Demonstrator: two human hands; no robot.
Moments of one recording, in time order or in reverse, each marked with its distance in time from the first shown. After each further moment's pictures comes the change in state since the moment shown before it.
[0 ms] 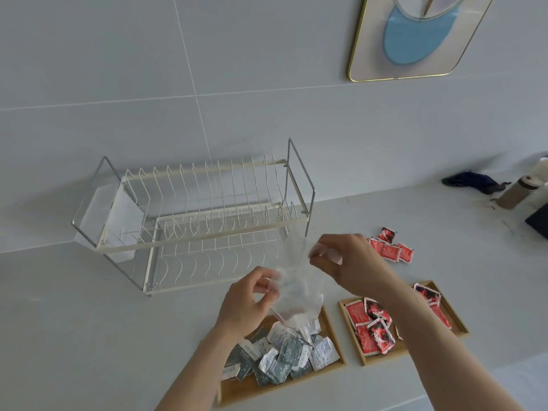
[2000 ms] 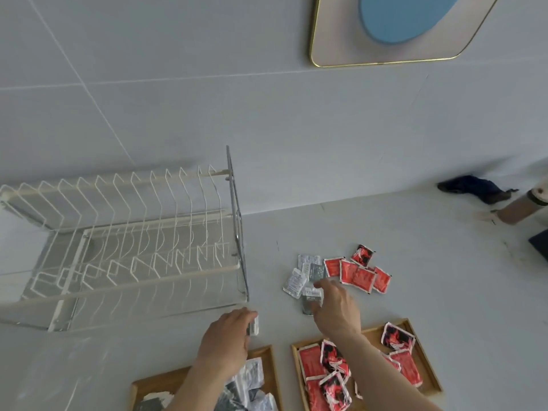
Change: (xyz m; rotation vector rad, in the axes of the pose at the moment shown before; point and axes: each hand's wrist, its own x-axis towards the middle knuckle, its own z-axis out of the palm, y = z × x) left_hand 0.092 -0.013 0.120 0.595 -0.291 -0.188; right_hand 0.044 0.200 0.064 -0.129 -0.116 0.551
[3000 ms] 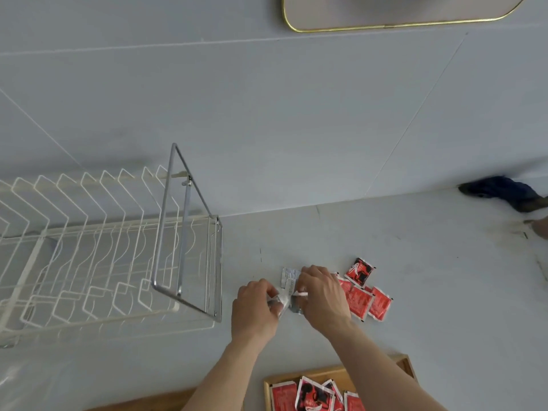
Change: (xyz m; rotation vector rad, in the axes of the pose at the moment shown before) left_hand 0.119 0.100 0.011 -0.266 0.243 -0.236; right_hand 0.098 0.025 -0.003 -0.136 -0.055 -0.377
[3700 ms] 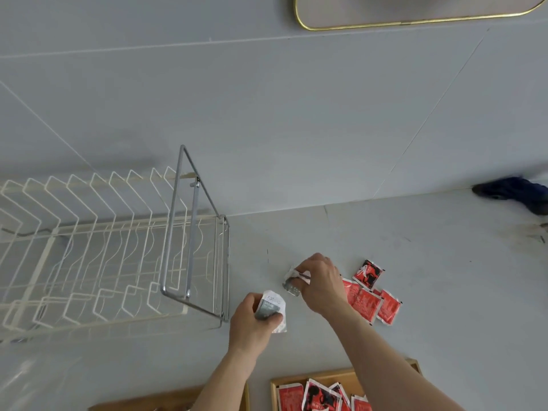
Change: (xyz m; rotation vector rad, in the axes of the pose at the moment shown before) left_hand -0.020 -0.022 -0.003 -0.580 -0.060 -0.303; right_hand 0.028 -0.016 -0.010 0.258 -0.022 0.147
